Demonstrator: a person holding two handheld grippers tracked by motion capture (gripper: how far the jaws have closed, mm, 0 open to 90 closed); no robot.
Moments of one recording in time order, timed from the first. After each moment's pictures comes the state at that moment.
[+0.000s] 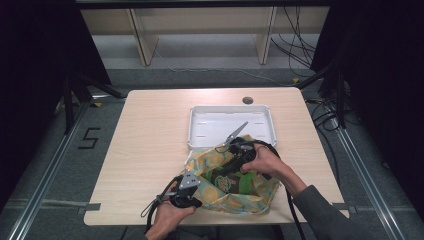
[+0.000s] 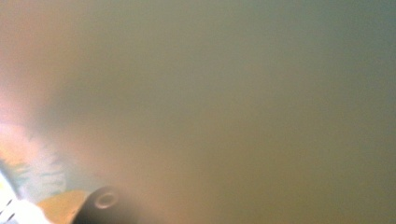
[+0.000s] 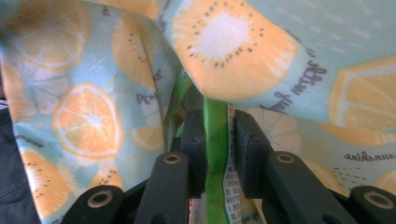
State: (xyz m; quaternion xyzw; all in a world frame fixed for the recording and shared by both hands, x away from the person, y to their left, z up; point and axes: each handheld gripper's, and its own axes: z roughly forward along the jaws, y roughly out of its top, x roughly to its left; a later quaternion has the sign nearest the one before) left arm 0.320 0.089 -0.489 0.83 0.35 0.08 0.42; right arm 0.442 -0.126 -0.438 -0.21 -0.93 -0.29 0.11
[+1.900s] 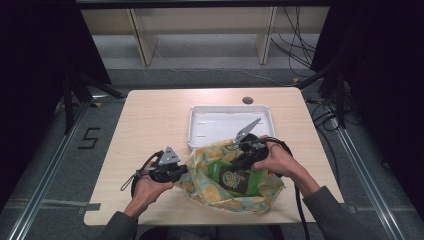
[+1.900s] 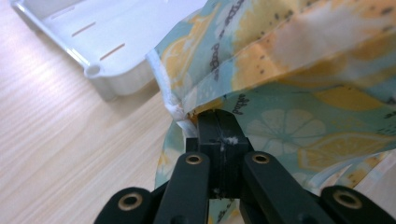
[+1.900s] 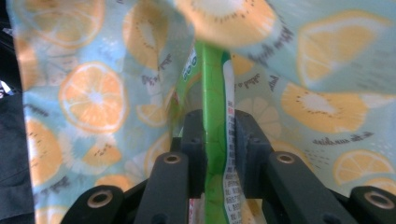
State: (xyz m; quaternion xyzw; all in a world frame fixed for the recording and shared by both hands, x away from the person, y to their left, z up) left arm 0.376 0.145 -0.461 0.85 0.33 0.15 0.40; right arm 0.430 -0.152 -0.406 -0.19 -0.93 -0.30 0.06
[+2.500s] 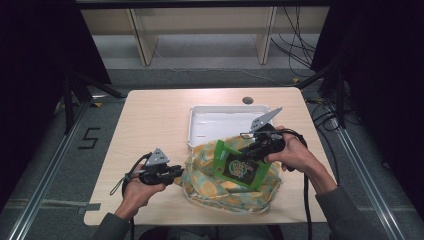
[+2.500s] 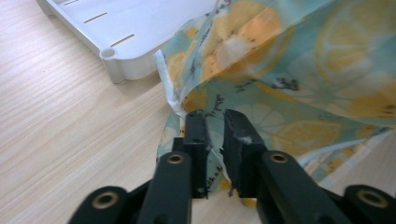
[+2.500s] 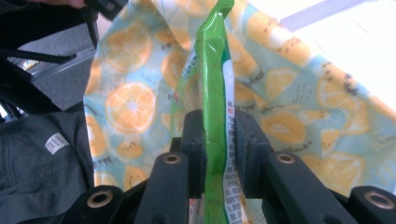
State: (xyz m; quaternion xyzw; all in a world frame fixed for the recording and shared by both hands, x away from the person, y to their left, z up) left arm 0.360 0.165 -0.451 0.83 0.35 0.13 0.42; right arm 0.428 -0.183 -0.367 -0.19 -0.91 -0.37 0.03
